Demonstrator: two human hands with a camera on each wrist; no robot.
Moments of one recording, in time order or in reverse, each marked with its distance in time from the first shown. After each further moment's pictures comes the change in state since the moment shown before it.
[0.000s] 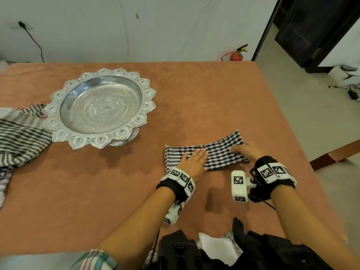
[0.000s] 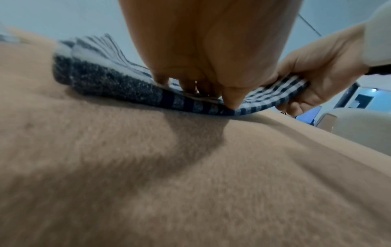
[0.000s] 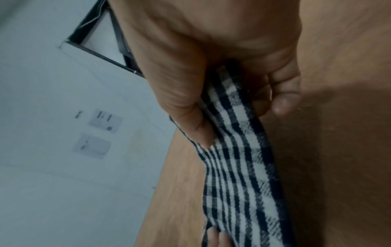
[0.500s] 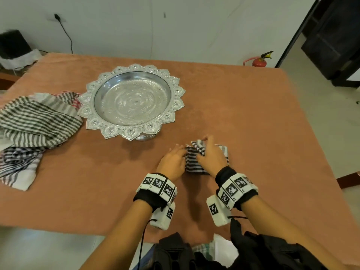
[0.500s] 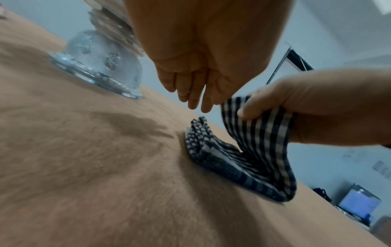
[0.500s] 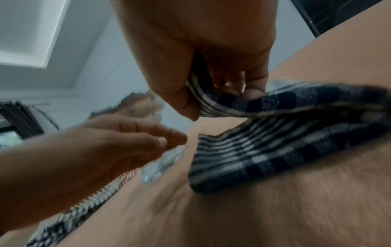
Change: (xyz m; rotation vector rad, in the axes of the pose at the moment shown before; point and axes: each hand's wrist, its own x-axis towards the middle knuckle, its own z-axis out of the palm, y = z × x) left_hand -0.081 -0.073 -0.019 -0.370 0.429 -0.195; right_hand -0.072 -0.024 0.139 -0.574 -0.048 -0.696
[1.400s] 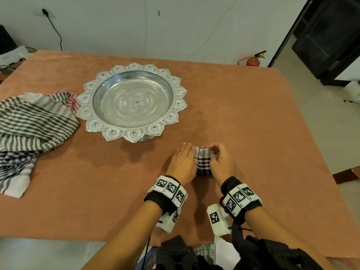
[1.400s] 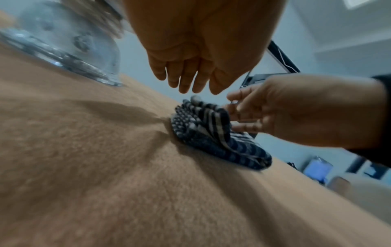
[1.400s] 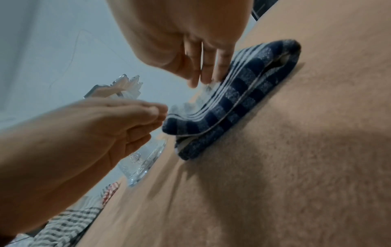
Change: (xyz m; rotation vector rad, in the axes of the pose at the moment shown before) left_hand 0.006 0.006 0.014 0.119 -0.018 0.072; right_hand -0.005 0.025 0.022 0.300 0.338 0.036
